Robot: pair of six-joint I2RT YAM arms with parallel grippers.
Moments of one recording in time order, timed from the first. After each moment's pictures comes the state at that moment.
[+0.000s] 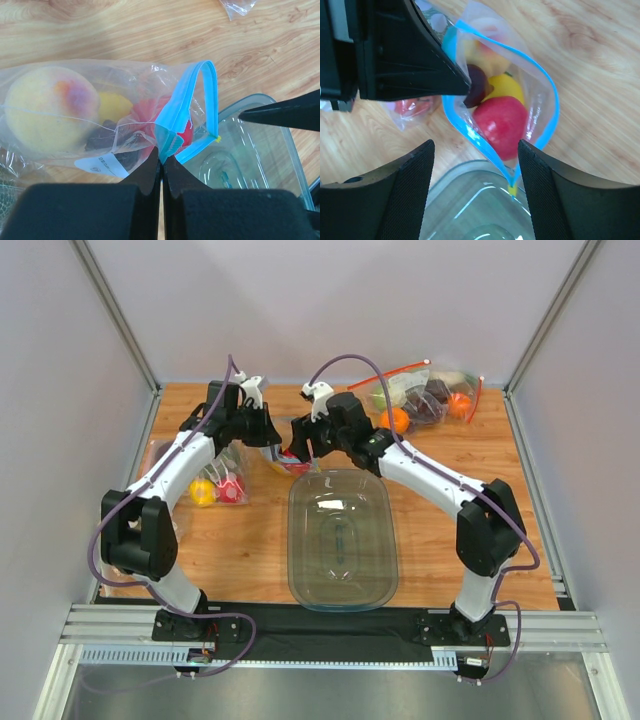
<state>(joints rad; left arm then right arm) -0.23 1.64 1.34 -0.39 0.45 -0.20 0.70 1.80 1.51 -0.18 -0.16 0.17</state>
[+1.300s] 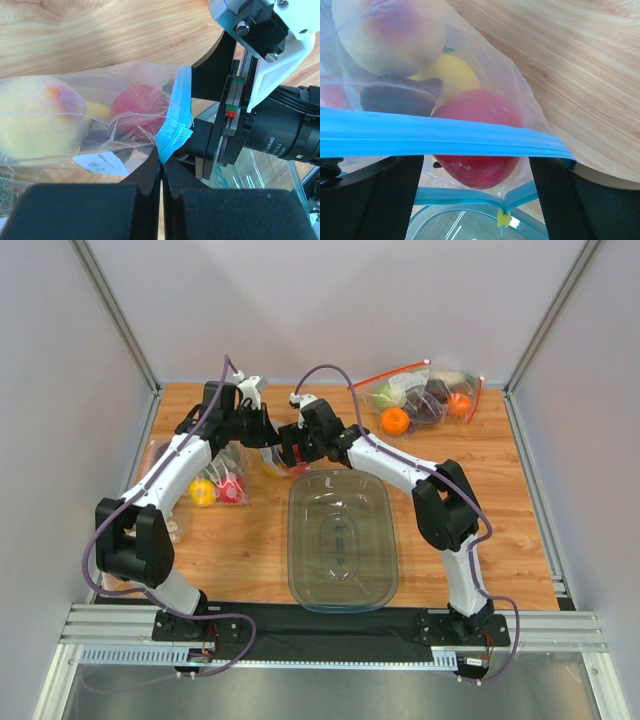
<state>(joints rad) -0.23 1.59 1.33 -0.41 0.48 -0.20 0.71 2.10 1.72 -0.32 -0.03 0.28</state>
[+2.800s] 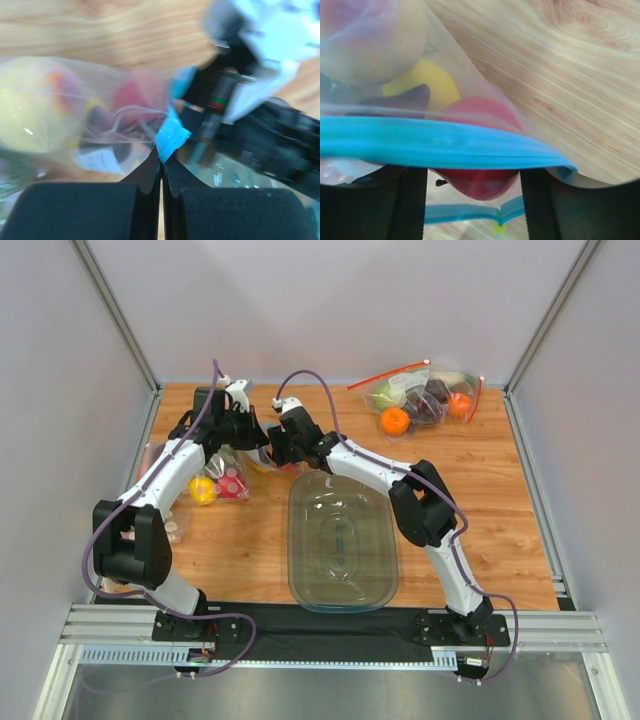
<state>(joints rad) -0.18 1.58 1.25 -0.34 0.42 -0.20 0.78 2.26 1.86 -0.26 0.13 0.26</state>
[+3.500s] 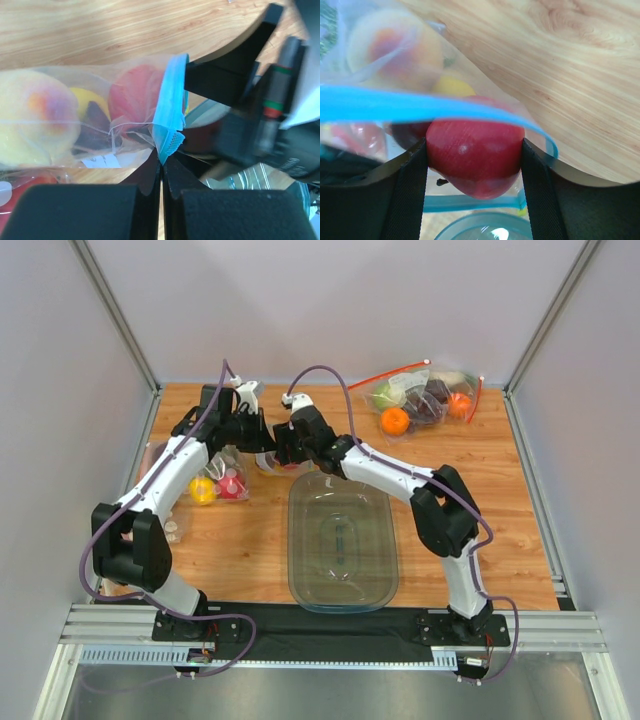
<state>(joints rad) -0.23 1.56 1.31 -0.48 0.45 -0.18 0.79 2.09 1.69 -0.17 0.12 0.31</state>
